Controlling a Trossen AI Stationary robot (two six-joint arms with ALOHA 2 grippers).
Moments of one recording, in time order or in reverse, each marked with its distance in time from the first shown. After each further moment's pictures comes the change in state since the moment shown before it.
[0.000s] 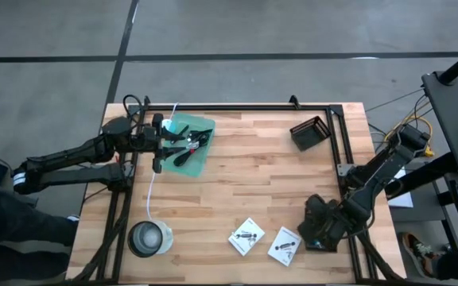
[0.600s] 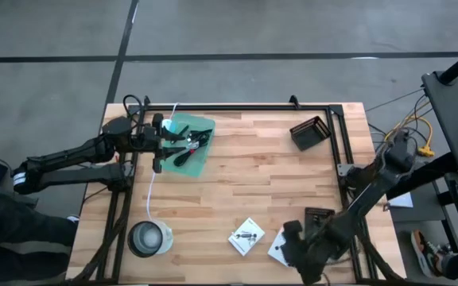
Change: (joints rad) left arm 0.000 0.002 0.000 0.003 0.000 0.000; right arm 0.003 0.329 0.282 0.282 -0.036 -1.252
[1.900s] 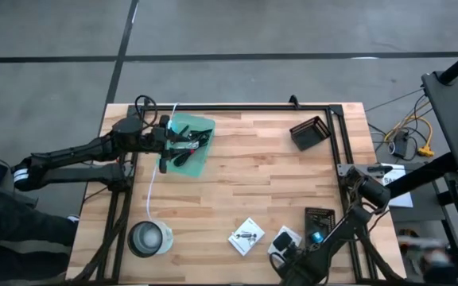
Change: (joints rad) left arm 0.000 0.089 0.000 0.007 -0.001 -0.005; right arm 0.020 0.429 0.302 -0.376 -0.085 -0.381
